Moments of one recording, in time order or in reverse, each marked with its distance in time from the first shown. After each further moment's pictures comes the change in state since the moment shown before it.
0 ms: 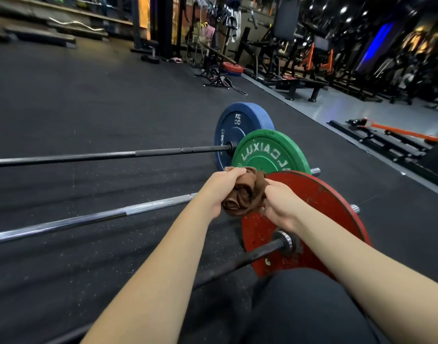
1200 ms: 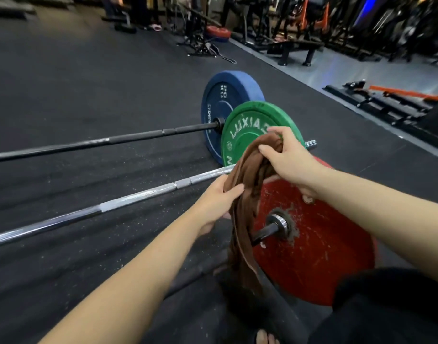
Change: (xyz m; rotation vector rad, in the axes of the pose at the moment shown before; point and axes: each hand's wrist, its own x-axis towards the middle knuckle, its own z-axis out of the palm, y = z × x) left_hand 0.031 -0.070 0.011 0.232 -0.203 0.067; right_hand 0.026 -0.034 -0.049 -0.462 0.197 -0.251
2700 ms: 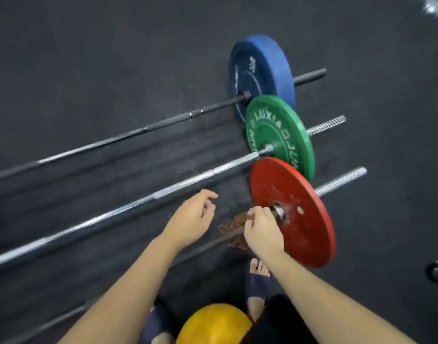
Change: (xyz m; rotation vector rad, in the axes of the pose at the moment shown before) left_hand -0.069 0.211 -0.084 0.650 0.053 -0.348; right_hand -0.036 -0.091 0.018 -0.633 -0.312 0.404
